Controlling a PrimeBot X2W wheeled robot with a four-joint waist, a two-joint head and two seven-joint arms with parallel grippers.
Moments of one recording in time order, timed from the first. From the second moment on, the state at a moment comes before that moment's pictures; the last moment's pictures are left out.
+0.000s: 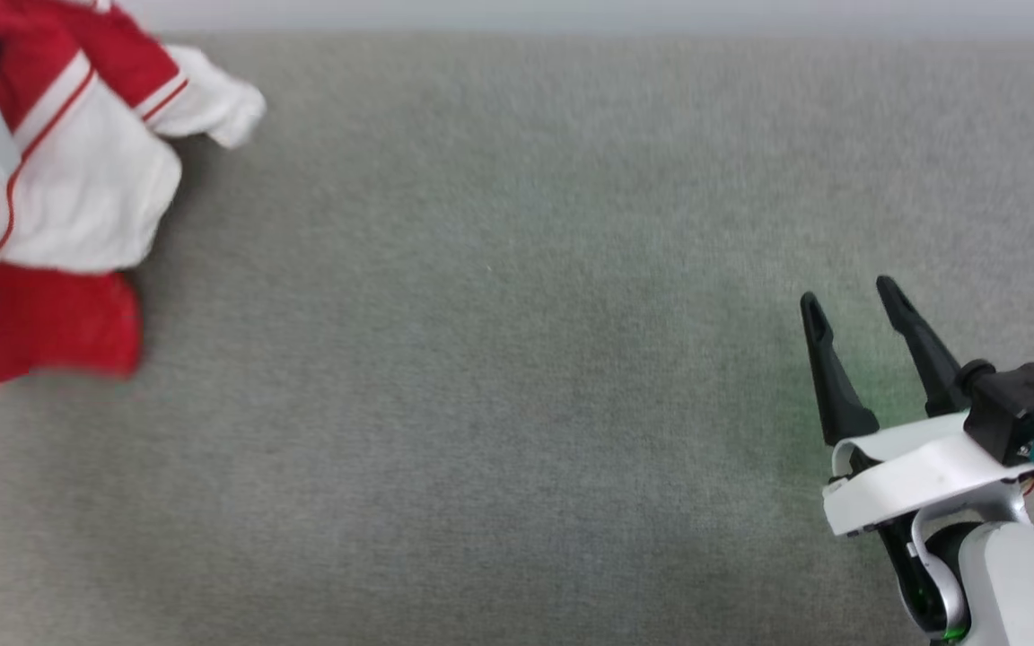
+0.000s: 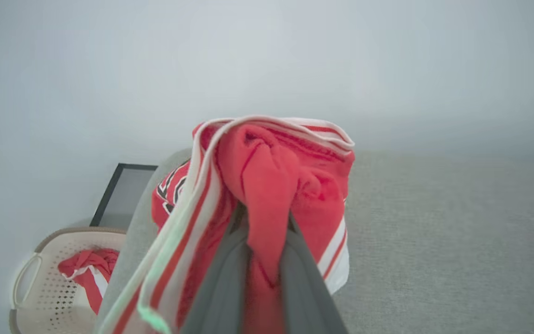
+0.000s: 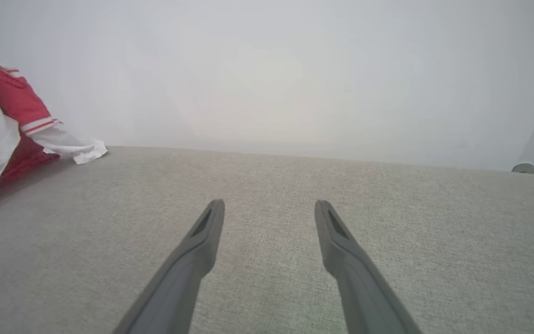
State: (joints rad) left arm -1.13 0.59 -0.23 0.83 -0.58 -0.12 0.44; right arm -0.27 -0.12 0.11 0.06 0.20 0.13 -0.10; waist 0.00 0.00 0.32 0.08
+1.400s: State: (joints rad) left arm -0.80 0.46 -0.47 0.01 -0.64 0.06 0.85; right arm -0.11 -0.07 -0.12 0.12 0.16 0.13 -0.14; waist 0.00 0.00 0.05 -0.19
